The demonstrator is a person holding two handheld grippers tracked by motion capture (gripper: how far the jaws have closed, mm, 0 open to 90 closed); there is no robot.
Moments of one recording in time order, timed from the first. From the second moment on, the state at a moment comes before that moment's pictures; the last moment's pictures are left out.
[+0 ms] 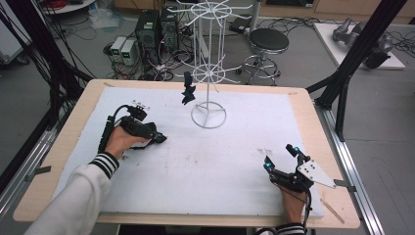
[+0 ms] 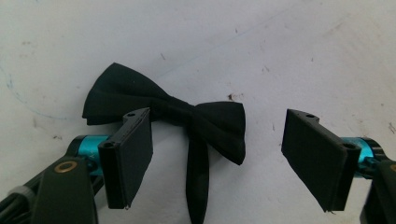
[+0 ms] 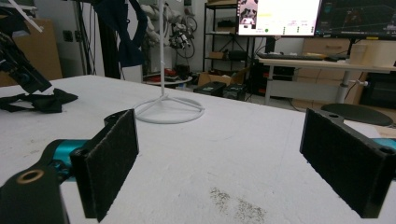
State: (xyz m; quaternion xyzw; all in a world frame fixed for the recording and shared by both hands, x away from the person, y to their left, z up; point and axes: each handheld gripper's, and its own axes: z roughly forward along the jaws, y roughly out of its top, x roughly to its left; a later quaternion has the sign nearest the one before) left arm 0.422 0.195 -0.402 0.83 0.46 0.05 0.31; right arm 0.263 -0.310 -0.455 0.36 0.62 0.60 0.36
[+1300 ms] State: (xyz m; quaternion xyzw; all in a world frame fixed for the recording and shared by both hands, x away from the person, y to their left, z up) left arm 0.432 0.185 -0.413 0.81 0.52 0.00 0.25; right arm 0.263 -0.310 -0.455 0.37 0.62 0.60 0.36
